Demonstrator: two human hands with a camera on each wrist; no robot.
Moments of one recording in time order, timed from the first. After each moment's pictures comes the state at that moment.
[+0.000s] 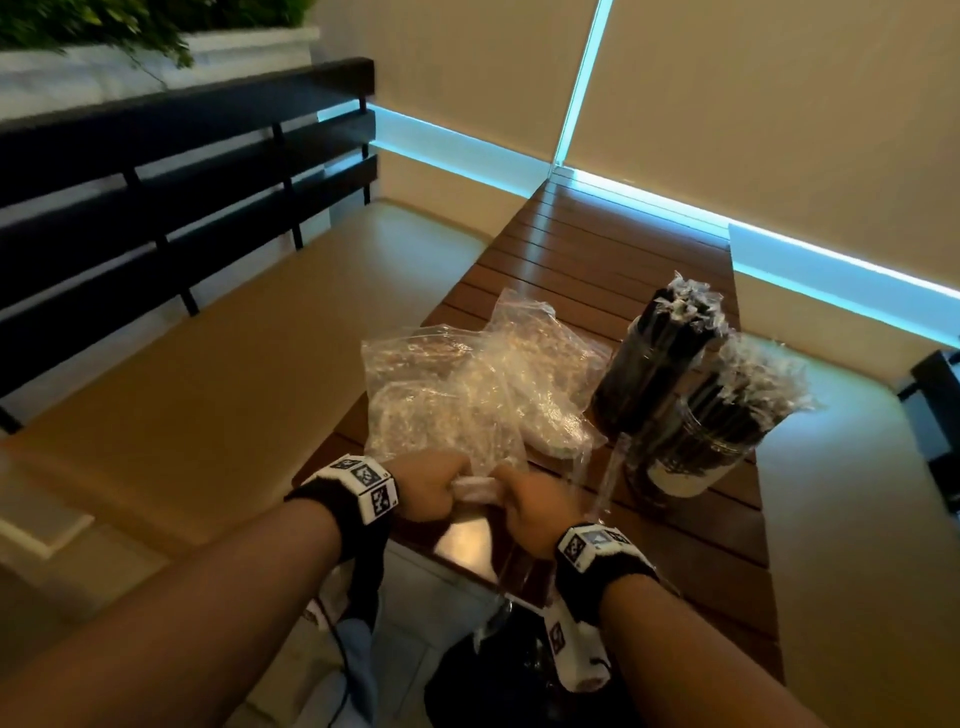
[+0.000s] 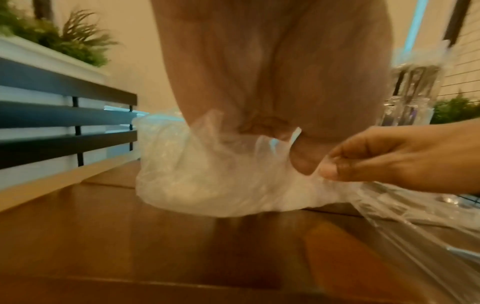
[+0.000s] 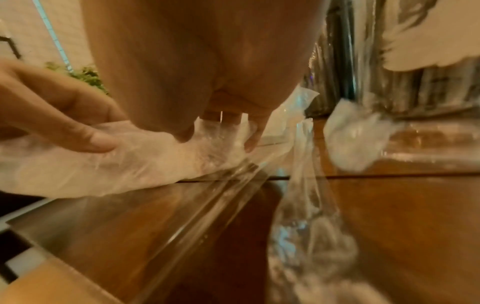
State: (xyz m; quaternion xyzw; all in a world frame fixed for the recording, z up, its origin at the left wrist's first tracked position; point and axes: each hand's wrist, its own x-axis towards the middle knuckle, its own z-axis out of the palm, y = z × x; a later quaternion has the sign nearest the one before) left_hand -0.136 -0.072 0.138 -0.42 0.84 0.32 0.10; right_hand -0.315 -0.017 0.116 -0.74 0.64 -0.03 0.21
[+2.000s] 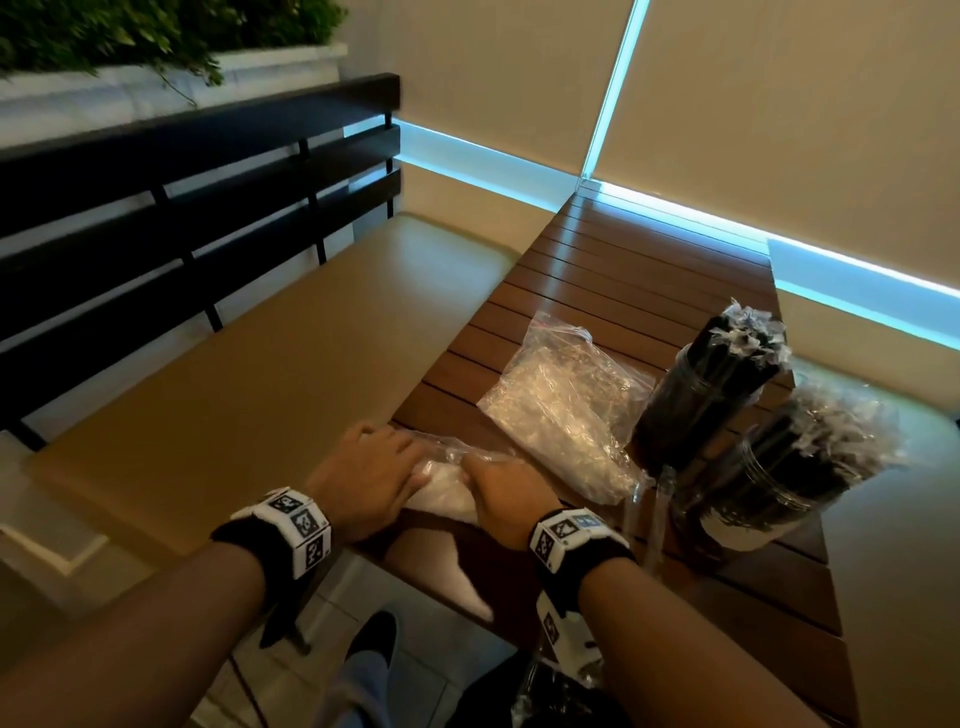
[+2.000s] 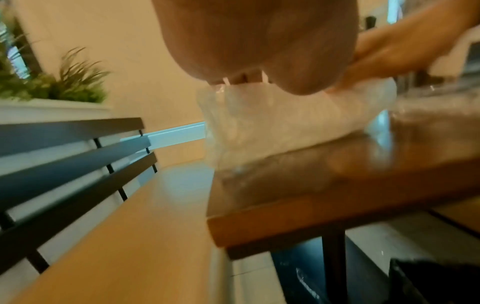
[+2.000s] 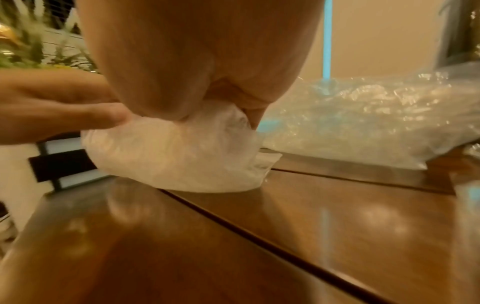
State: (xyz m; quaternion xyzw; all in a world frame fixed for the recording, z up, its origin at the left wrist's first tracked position) left_hand -0.046 -0.115 0.114 -0.41 0.91 -0.02 -0.08; right_hand -0.263 -0.091 0.116 -0.83 0.54 -0.07 0.13
